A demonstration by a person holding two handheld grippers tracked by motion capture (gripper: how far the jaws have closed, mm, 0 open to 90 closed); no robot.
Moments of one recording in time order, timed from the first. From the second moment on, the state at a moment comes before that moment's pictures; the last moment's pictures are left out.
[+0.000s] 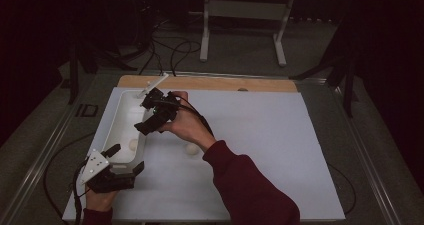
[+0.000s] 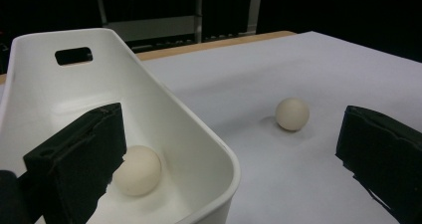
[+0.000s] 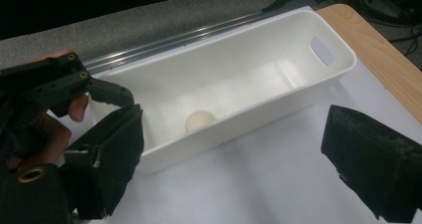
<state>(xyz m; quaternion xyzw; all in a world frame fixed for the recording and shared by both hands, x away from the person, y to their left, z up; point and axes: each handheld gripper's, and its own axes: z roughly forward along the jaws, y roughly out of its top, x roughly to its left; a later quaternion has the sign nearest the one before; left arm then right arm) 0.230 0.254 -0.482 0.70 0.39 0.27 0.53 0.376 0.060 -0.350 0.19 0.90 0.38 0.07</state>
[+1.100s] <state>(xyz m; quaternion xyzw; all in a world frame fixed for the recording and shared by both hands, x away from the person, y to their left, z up) 0.230 0.254 -0.482 0.70 0.39 0.27 0.53 0.381 0.016 -0.372 0.21 0.90 0.37 0.09</state>
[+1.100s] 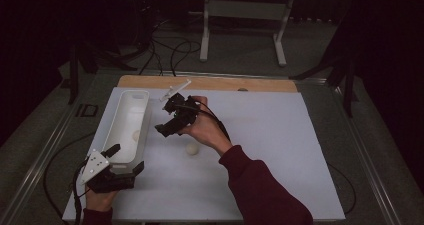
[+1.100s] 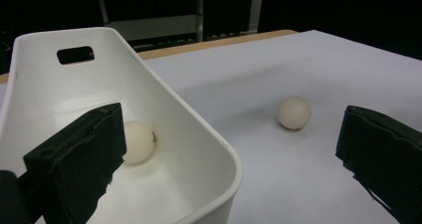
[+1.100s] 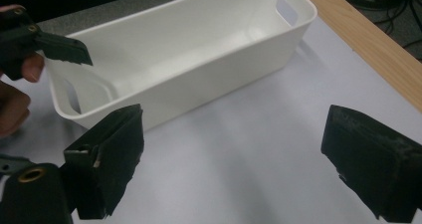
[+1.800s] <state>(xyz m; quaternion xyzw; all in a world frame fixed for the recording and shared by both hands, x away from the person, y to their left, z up) 0.230 0.254 -0.482 0.70 0.39 0.27 0.53 0.391 -0.010 -0.393 0.24 0.90 0.36 0.09</state>
